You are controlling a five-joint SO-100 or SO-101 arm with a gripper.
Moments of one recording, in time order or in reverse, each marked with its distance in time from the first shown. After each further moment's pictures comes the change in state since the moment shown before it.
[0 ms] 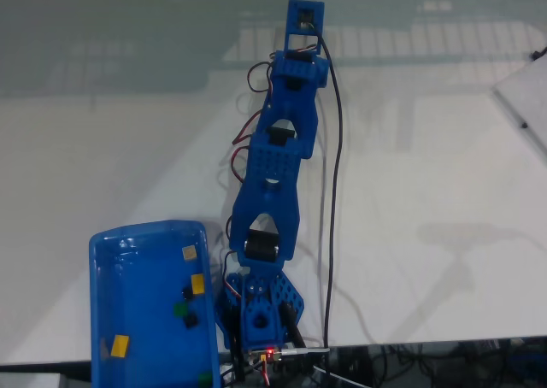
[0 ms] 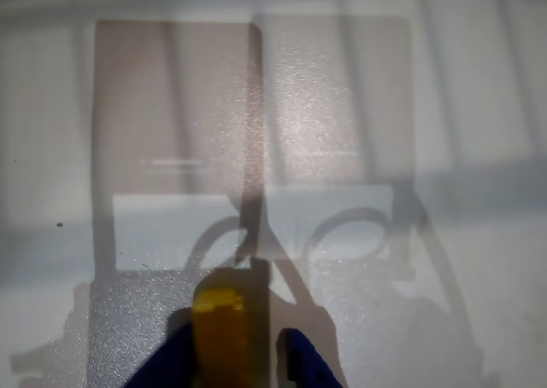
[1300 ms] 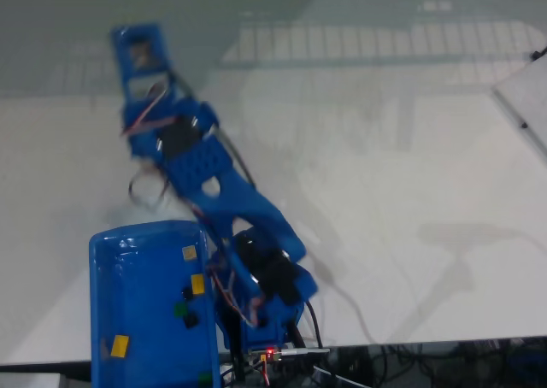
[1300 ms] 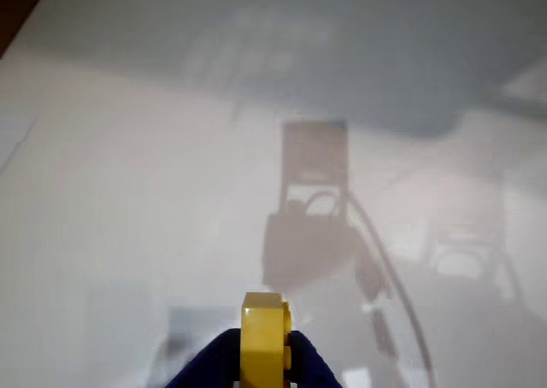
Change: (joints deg) arm -54.8 77.3 33.9 34.3 25.9
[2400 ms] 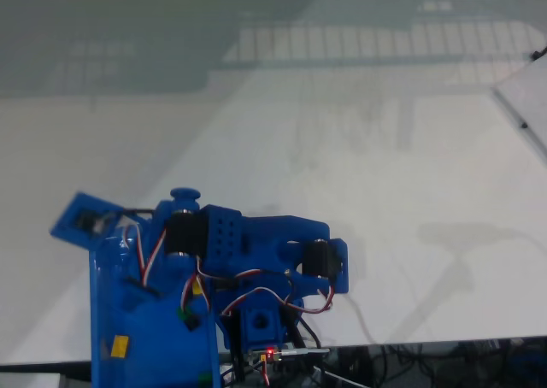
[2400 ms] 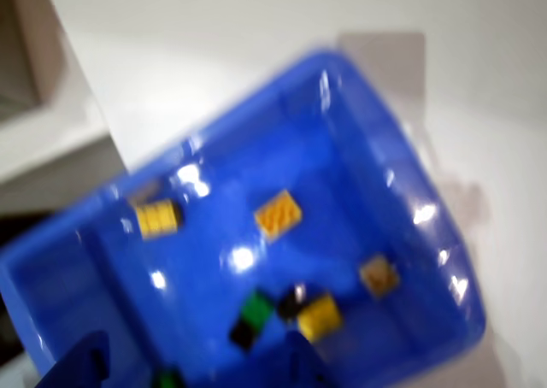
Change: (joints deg) arm -43.9 18.5 10.0 23.2 1.6
